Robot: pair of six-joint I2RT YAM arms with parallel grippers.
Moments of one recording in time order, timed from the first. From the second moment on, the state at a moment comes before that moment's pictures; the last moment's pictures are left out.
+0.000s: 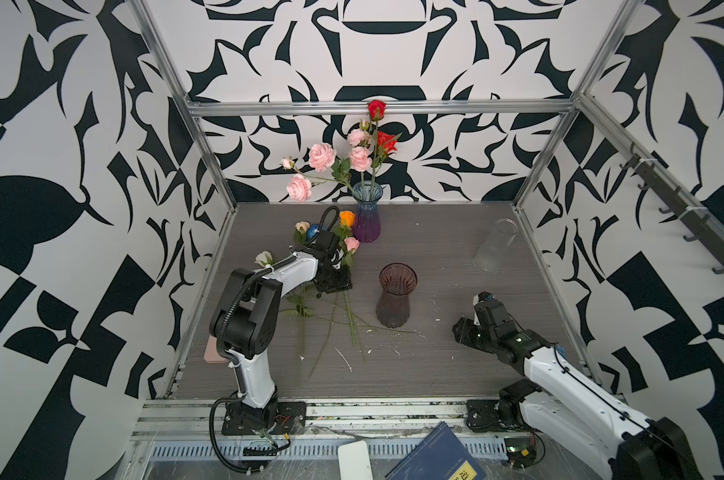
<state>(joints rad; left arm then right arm) -0.42 1.84 1.19 -0.57 0.31 -0.42 0.37 0.86 0.35 -0.47 -0.01 0.66</state>
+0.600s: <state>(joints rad) -0.41 1.85 1.22 -0.60 0.24 -0.41 0.37 0.83 0.34 -0.47 -0.02 0.66</state>
